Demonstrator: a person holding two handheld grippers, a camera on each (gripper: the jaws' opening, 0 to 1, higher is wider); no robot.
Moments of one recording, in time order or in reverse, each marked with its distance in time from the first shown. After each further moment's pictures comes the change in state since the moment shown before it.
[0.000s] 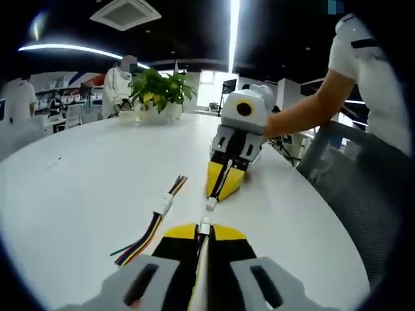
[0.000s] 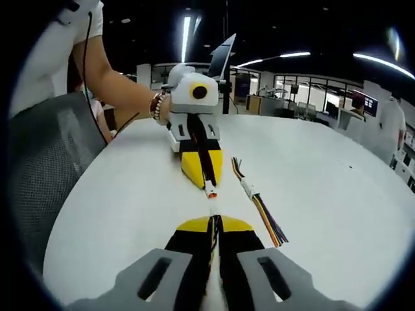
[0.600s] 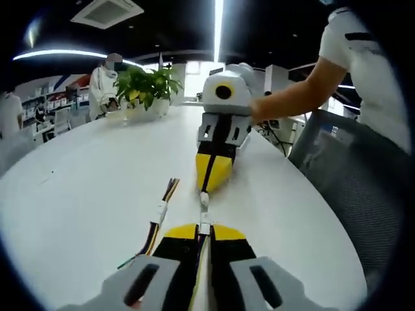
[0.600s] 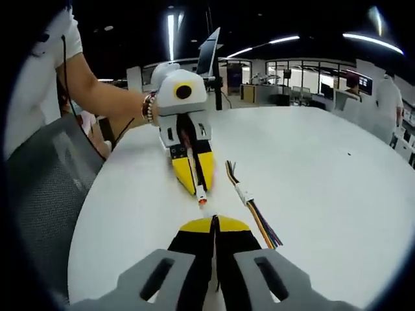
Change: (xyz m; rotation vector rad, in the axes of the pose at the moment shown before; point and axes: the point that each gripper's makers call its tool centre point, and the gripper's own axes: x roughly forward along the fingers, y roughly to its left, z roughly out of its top) left arm -0.001 -0.003 0.013 0.089 0.076 -0.053; right arm -0.003 -0.008 0.013 0.217 0.046 -0.002
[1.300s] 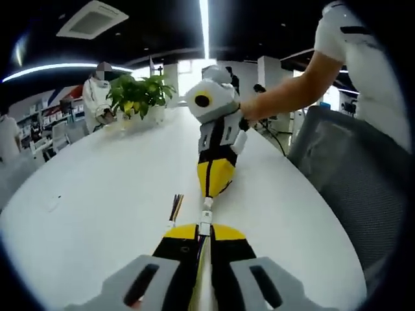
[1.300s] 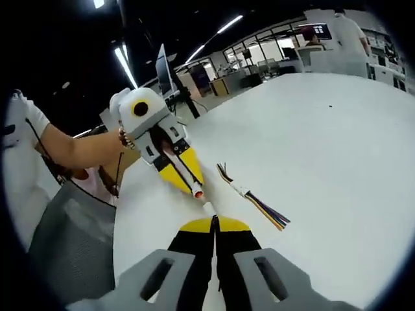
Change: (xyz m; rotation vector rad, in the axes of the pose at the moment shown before) left arm -0.008 0.000 0.022 0.116 0.034 0.014; right arm -0.011 0.006 0.015 0.344 -0.011 0.012
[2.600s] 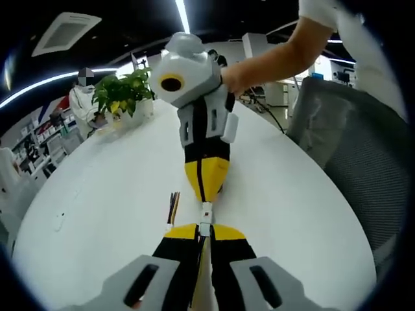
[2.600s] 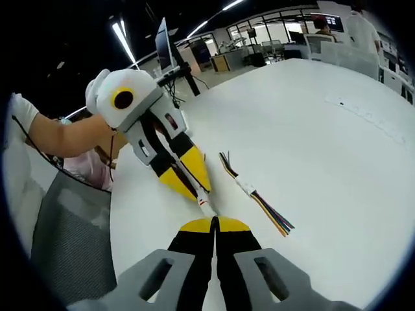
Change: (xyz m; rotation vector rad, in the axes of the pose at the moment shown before) left arm 0.011 -0.007 -0.004 0.131 0.103 0.008; right arm 0.006 -0.001 -0.005 -0.086 0.189 -0.049
